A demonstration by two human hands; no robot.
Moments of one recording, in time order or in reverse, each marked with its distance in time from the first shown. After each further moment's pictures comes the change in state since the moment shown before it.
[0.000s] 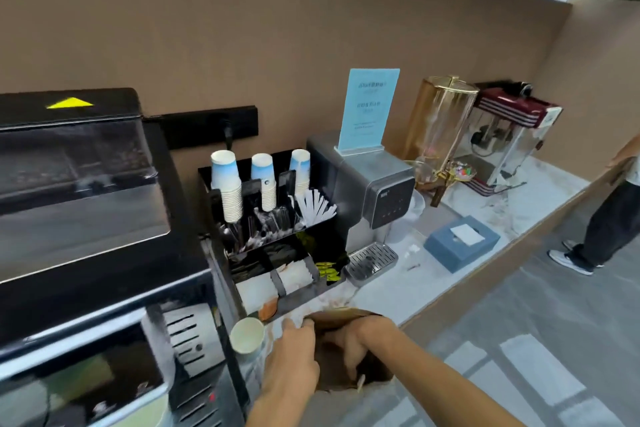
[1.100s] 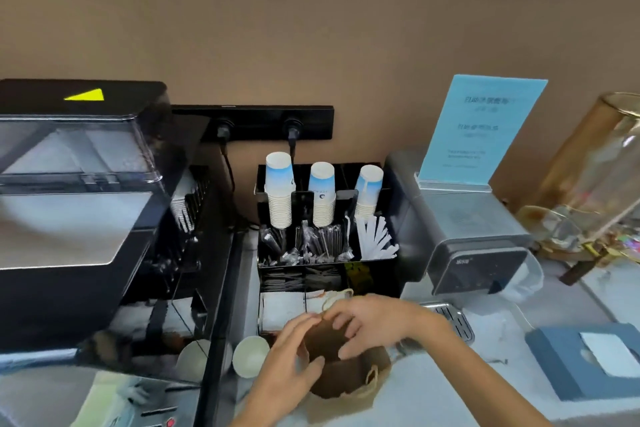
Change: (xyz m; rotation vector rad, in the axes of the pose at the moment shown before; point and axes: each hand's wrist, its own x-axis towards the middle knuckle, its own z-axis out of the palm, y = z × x) left_hand 0.112 -0.004 0.020 -0.670 0.396 0.008; right_hand 0.069 0.081 -0.142 0.195 0.017 -0.676
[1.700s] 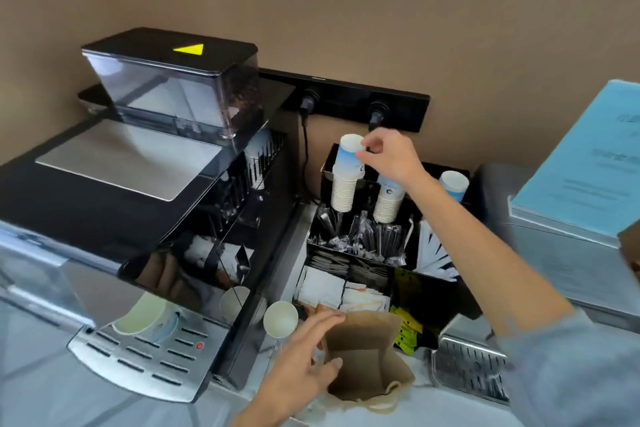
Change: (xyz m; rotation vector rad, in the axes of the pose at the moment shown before) left_hand -0.021 0.007 0.026 -0.065 0.185 -0.158; right_hand 0.123 -0.075 -0.182 0.015 0.759 -0.292
